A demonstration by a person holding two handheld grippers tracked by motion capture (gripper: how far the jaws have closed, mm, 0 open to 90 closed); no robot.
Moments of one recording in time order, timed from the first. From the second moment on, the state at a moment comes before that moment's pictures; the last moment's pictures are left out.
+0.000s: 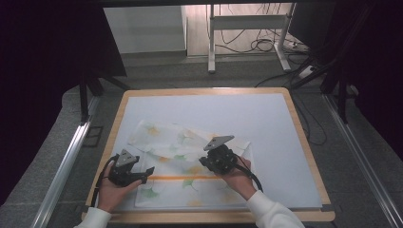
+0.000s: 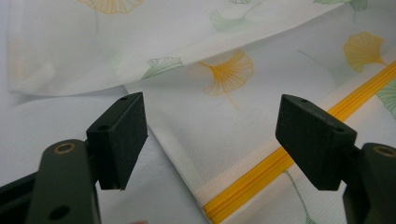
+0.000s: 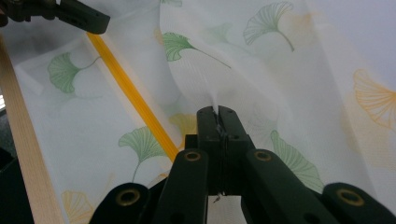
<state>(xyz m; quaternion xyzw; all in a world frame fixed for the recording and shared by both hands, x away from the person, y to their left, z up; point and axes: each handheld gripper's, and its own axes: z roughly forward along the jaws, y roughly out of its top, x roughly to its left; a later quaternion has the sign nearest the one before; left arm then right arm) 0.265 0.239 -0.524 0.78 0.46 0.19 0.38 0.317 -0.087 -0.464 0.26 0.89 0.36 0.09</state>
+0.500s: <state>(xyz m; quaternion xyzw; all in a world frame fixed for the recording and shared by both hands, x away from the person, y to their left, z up) 0.264 0.240 -0.524 0.78 0.46 0.19 0.38 0.333 -0.098 -0.450 0.28 0.87 0.39 0.10</state>
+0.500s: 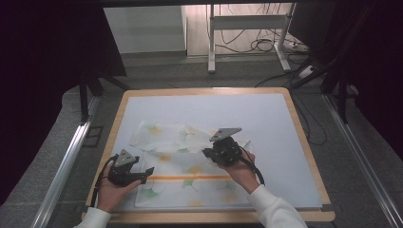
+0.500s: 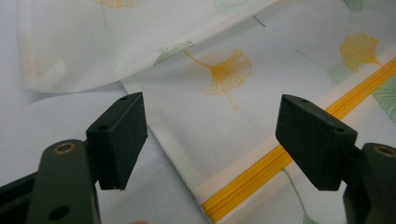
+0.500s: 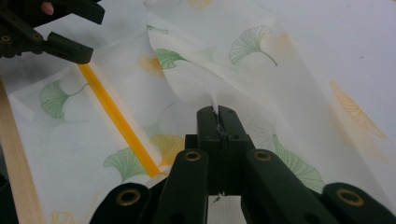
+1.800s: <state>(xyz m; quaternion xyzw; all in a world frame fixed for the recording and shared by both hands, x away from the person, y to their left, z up) 0.265 0.240 -0.525 0.79 0.46 0.19 0.37 0.384 -0.147 -0.448 0.35 0.84 0.41 0.10</state>
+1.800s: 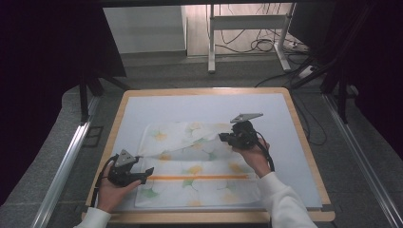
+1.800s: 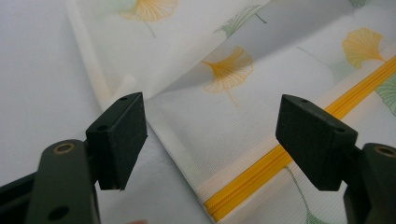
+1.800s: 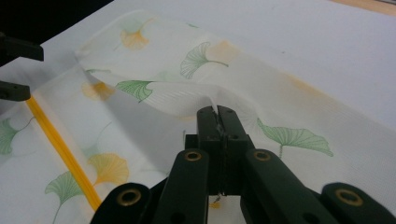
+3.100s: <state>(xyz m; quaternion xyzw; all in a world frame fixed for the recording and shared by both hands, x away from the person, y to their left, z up) 0.261 0.237 -0.525 0.79 0.44 0.17 0.38 0.437 -0.151 -0.448 0.41 0.82 0.39 0.10</state>
